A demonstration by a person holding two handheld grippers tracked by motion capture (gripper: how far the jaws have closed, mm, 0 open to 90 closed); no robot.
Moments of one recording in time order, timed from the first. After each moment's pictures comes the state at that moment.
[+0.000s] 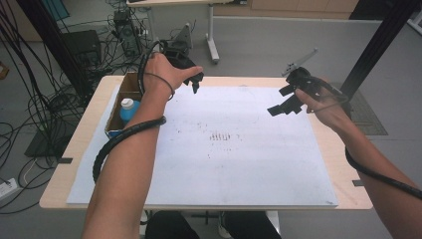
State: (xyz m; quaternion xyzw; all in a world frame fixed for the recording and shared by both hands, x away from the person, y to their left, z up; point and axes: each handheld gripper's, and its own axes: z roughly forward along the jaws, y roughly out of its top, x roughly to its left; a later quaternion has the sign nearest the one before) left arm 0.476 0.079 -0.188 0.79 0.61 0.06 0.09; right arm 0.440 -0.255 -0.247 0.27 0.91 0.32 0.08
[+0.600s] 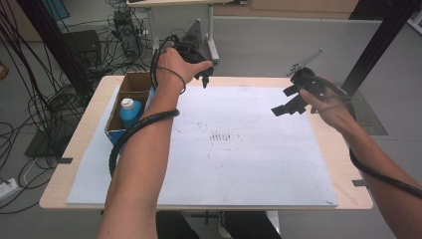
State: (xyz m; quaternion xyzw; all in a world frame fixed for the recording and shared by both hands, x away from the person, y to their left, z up) left arm 0.493 0.055 -0.186 0.79 0.60 0.06 0.10; right arm 0.438 -0.265 -0.247 0.28 0.90 0.32 0.08
